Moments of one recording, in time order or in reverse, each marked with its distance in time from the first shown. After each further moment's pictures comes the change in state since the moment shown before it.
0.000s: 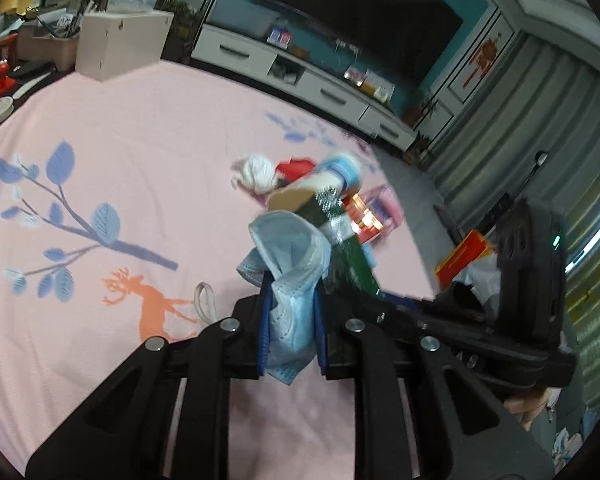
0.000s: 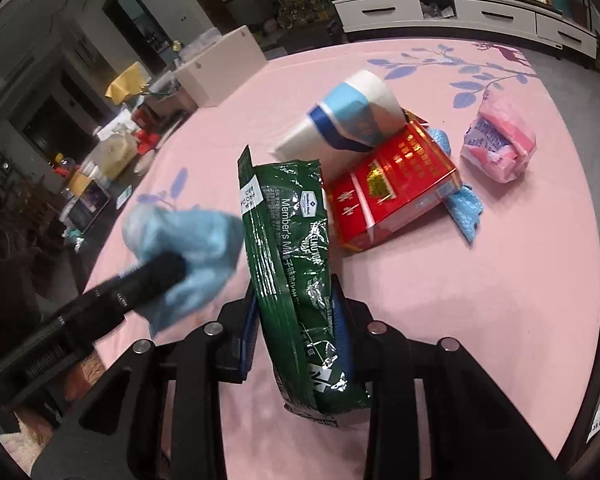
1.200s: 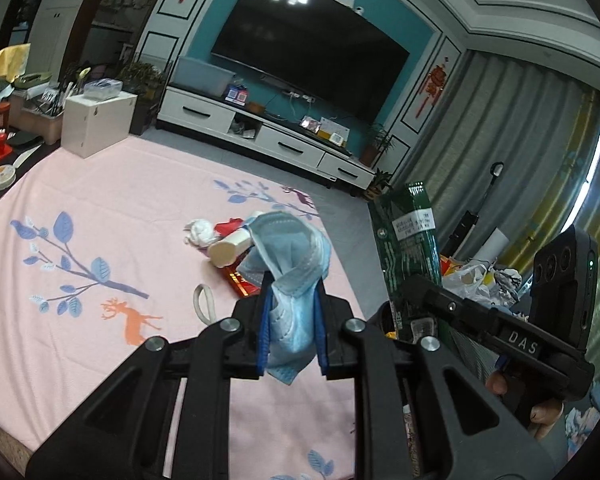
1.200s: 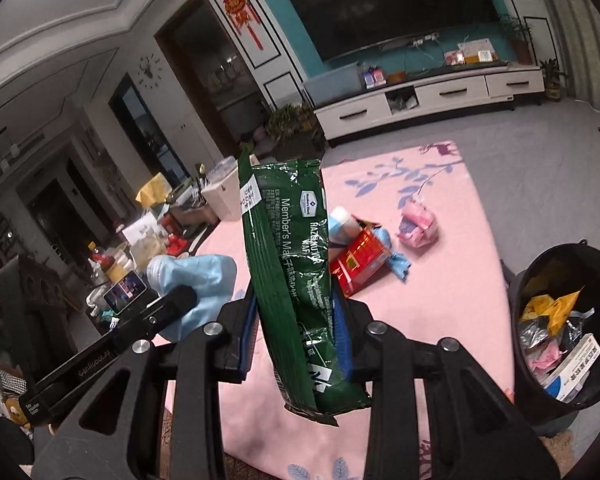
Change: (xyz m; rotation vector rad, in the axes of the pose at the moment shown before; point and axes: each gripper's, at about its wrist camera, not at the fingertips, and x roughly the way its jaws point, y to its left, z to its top) left arm -0.092 -0.056 -0.009 0.120 -0.185 -0.099; right arm -0.161 0.021 -0.050 0.077 -0.429 -0.025
